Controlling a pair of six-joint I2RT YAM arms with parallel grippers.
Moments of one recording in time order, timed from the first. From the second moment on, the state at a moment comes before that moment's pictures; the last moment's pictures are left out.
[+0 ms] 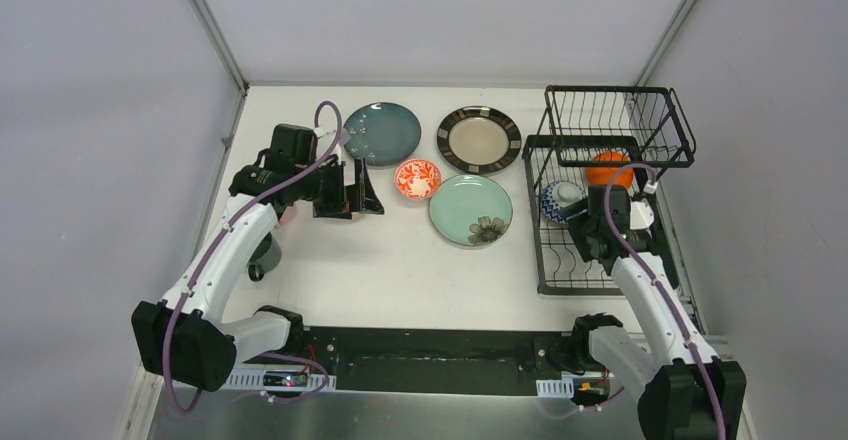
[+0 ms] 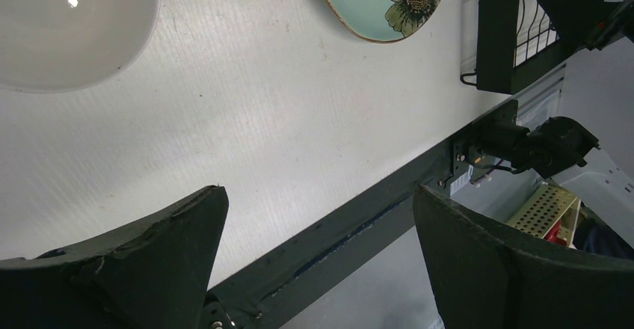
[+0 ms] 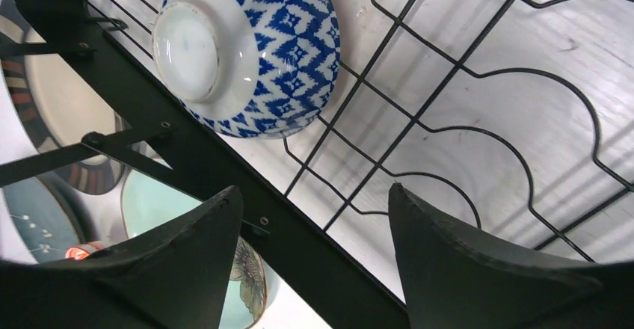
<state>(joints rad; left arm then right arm) -0.26 1.15 1.07 -0.75 0.54 -0.31 0.11 0.93 0.64 -0.64 0.26 1.09</state>
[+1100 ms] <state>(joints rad) -0.26 1.11 1.06 -0.75 0.48 -0.30 0.01 1.02 0.32 0.11 0.12 1.24</state>
